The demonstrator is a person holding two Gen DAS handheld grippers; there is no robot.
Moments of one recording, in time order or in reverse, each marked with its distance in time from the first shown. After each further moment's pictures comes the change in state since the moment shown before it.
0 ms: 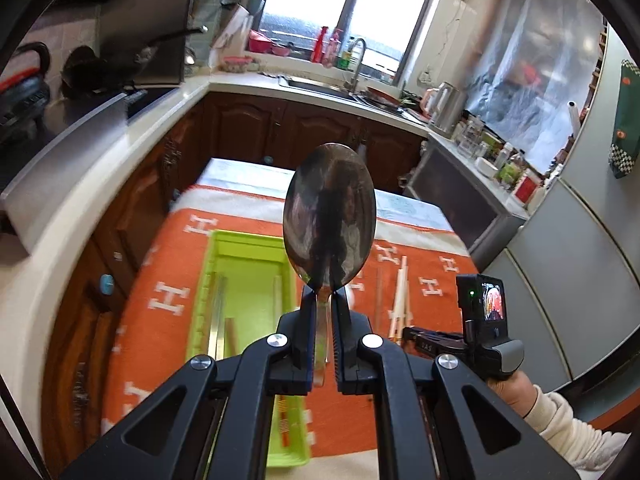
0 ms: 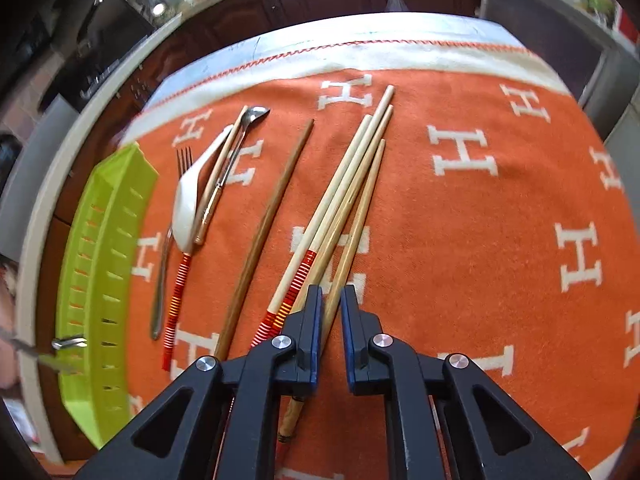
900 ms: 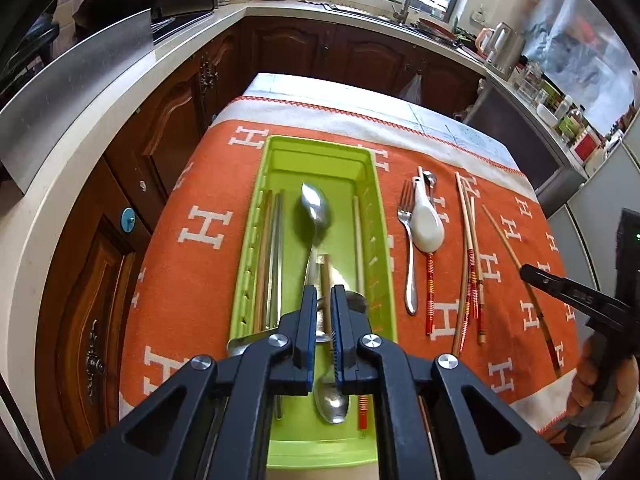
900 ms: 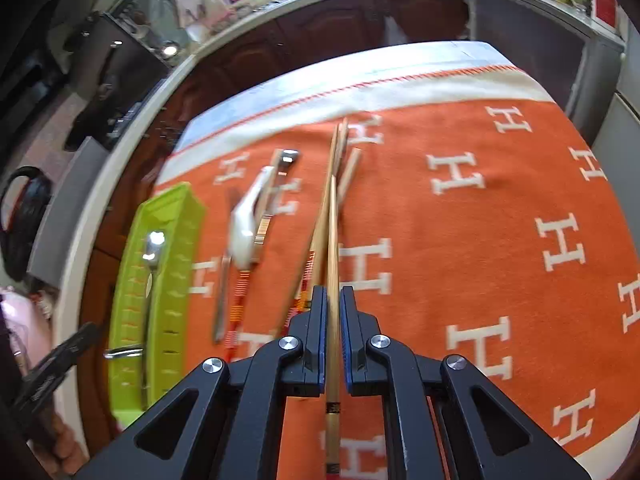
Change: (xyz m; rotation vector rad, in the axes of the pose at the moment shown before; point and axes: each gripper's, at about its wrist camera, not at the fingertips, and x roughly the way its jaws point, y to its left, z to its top) left arm 0.086 0.059 -0.038 -0.047 0.251 0.149; right arm -0.065 -0.001 -0.014 0.100 -0.111 0.143
